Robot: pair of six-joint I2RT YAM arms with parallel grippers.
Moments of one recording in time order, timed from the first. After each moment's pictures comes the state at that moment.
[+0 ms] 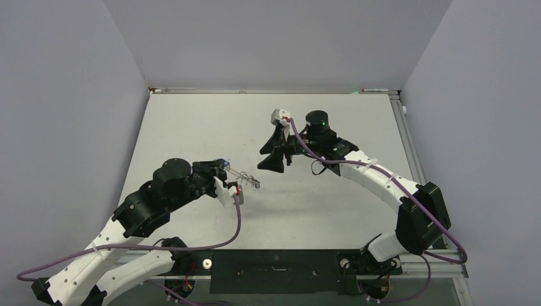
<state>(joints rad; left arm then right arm) -0.80 0.72 0.99 -0.67 -0.04 1.08 0.62 1.47 1.11 0.05 -0.91 -0.04</state>
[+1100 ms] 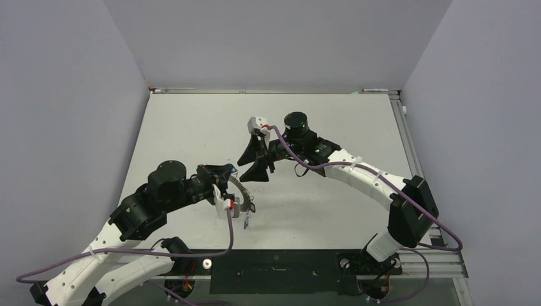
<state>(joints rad) -0.80 0.68 0.98 -0.65 0.17 1.16 0.77 1.55 1.23 0.07 -1.01 -0.04</state>
